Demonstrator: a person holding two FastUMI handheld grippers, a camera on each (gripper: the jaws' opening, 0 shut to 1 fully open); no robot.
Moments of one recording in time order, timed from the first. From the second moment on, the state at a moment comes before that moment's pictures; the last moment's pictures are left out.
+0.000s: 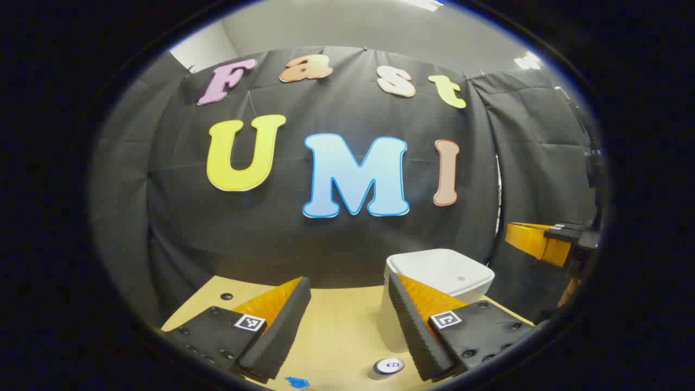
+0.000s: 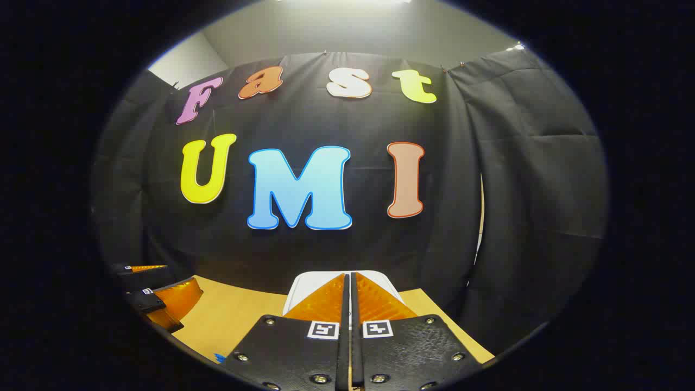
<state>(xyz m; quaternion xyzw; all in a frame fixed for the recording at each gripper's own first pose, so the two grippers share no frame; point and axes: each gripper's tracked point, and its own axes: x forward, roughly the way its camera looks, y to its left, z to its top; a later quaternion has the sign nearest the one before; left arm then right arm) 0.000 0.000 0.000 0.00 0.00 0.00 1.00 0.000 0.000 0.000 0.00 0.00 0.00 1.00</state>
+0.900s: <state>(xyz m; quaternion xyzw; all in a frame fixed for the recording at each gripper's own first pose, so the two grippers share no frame) 0.000 0.005 -0.004 0.00 0.01 0.01 1.00 0.015 0.005 -0.023 0.01 0.04 0.02 1.00</state>
